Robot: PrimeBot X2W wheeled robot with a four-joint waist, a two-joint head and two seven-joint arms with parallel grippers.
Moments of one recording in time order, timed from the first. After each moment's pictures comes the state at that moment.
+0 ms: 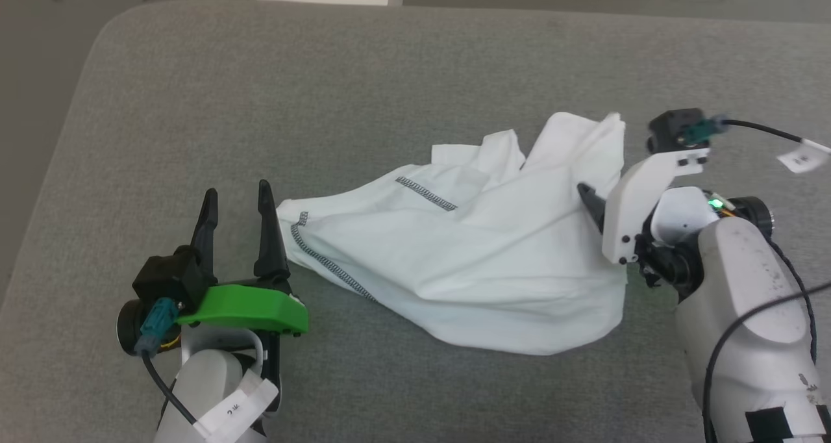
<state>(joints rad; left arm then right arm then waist) -0.22 0.06 -0.08 0.13 -0.28 0.07 -0.26 -0.60 -0.05 -0.02 0.53 0.17 0.13 0.56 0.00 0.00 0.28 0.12</state>
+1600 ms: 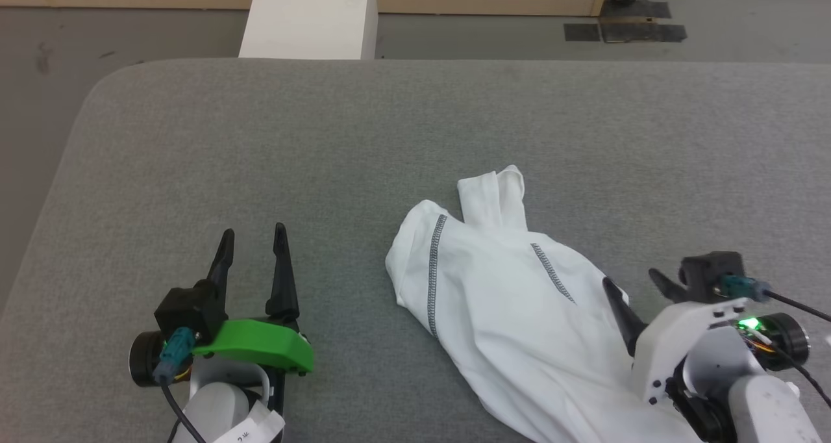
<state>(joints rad) -0.14 0.05 -0.07 0.17 -0.24 0.03 -0.26 -0.08 -0.13 0.04 0.03 0.17 0.13 0.38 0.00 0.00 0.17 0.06</state>
